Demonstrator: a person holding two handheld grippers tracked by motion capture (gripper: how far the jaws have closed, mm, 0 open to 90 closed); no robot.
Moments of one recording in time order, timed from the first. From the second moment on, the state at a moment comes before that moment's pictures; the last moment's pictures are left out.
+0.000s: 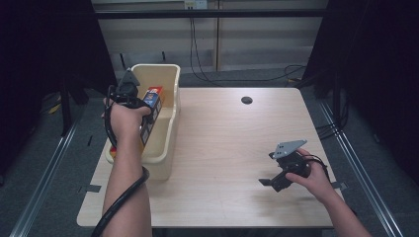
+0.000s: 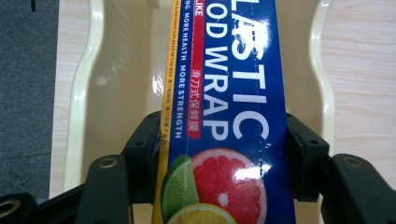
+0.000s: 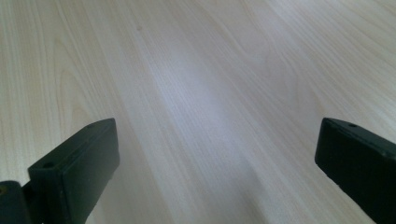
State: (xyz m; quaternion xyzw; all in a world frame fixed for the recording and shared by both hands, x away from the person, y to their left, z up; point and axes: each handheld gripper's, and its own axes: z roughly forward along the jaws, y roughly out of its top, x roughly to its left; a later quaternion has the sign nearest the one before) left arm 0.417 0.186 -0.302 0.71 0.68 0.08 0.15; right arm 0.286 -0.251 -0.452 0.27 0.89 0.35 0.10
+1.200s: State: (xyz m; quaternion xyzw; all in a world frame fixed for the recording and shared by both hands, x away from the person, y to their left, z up) left arm 0.418 0.184 -0.322 0.71 0.69 0.06 0.13; right arm 0.286 -0.253 -0.453 0.28 0.89 0.35 0.11
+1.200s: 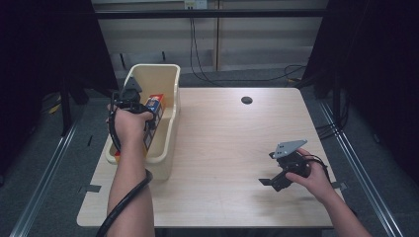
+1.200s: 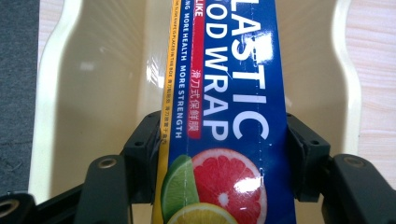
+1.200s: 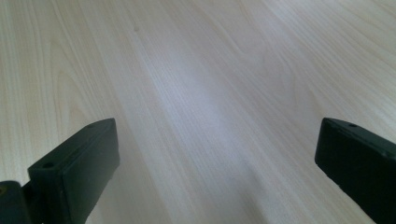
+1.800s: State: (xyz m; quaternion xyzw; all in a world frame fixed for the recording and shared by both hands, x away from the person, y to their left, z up) left arm 0.421 0.178 -0.325 0.71 0.69 0.05 0.11; right arm 0.287 -0.254 -0.453 0.28 0.89 0.35 0.10
